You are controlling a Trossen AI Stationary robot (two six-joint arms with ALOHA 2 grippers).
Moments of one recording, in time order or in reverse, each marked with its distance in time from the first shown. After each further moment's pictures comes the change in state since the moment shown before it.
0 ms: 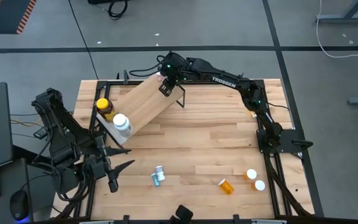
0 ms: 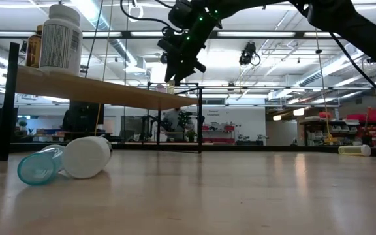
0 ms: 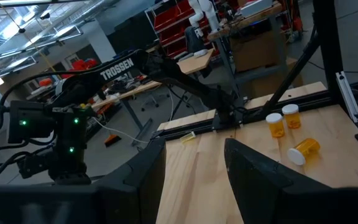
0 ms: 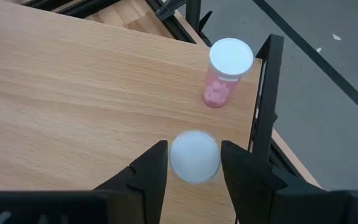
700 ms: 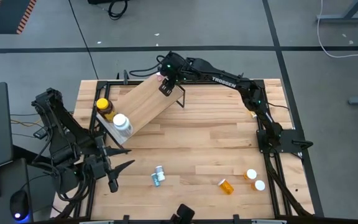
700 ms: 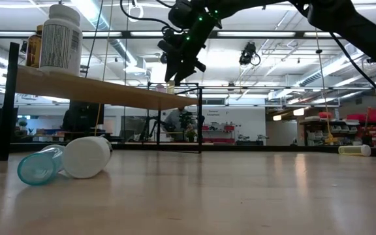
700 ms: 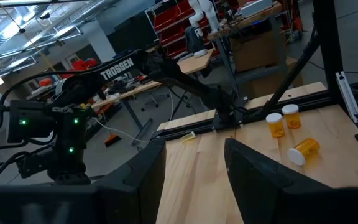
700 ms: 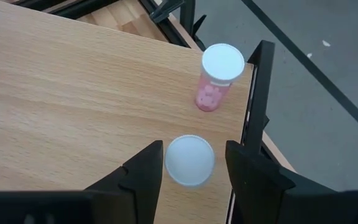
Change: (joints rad) left arm 0.000 0.000 0.000 0.000 0.000 0.000; right arm 0.001 -0.001 0.000 0.007 0.029 -0.026
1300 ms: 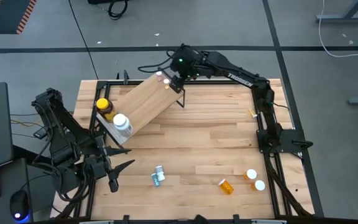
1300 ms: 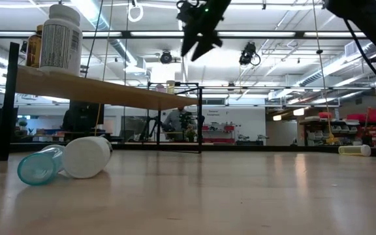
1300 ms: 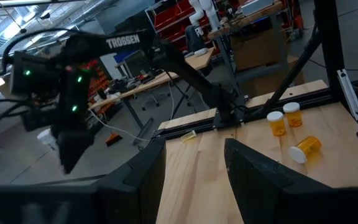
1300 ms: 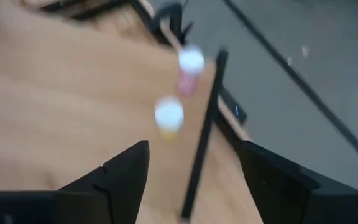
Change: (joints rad) left arm 0.003 0.000 0.000 -0.016 0.000 -0.009; right arm 0.021 -0.167 0.008 -0.191 0.051 -0.012
